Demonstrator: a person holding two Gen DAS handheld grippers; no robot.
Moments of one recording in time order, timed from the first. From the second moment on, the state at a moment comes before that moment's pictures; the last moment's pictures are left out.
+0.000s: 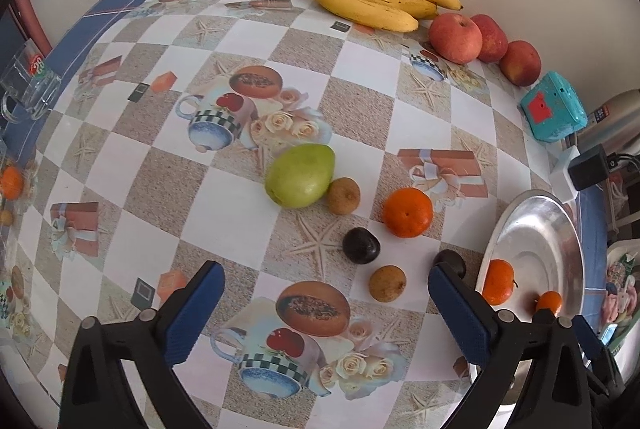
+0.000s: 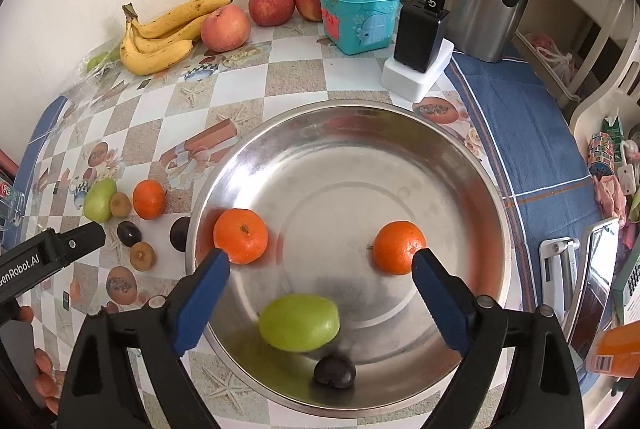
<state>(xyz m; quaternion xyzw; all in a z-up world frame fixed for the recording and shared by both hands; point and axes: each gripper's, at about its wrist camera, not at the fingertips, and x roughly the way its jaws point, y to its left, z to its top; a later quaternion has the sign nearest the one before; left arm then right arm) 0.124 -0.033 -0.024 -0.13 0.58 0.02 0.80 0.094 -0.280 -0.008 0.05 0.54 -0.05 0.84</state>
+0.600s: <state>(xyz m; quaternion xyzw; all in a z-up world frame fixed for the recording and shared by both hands) 0.133 0.020 -0.028 -0.19 0.59 0.04 0.79 0.107 -0.224 -0.002 0.05 0.53 0.01 0.85</state>
